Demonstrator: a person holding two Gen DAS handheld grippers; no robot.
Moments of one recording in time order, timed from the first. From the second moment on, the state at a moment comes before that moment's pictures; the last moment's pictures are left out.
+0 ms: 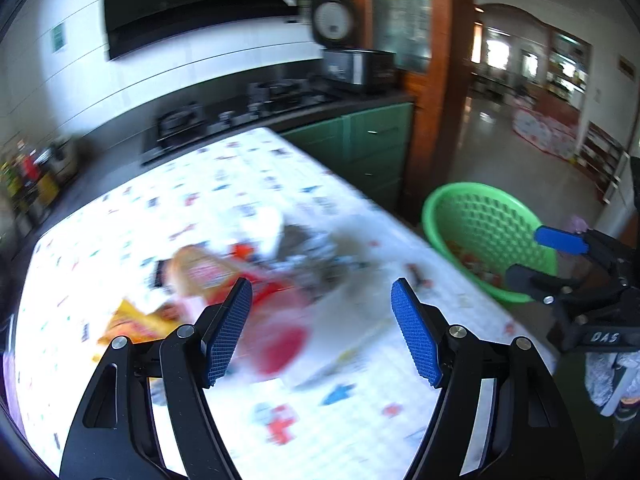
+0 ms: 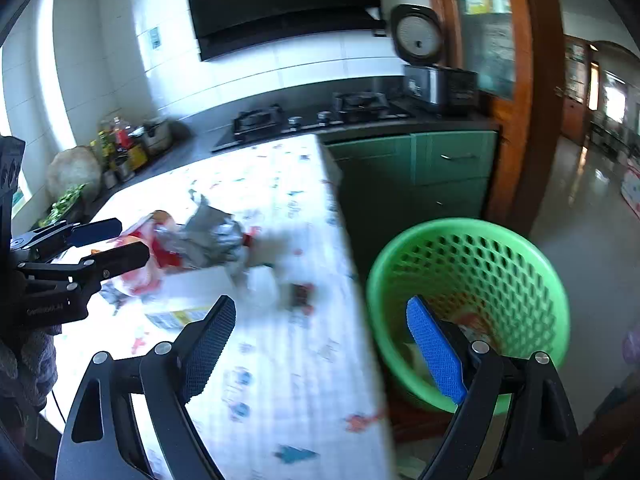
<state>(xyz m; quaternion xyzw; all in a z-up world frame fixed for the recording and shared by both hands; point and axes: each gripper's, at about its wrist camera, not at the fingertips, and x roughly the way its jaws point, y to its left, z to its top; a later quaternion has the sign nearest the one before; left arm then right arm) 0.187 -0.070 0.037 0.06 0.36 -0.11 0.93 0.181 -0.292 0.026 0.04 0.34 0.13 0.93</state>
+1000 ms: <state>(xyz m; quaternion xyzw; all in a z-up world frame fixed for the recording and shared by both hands) 0.185 0.135 0.020 -0.04 0.39 0.05 0.92 0.280 -0.063 0.043 -0.11 0.41 0.31 0.85</state>
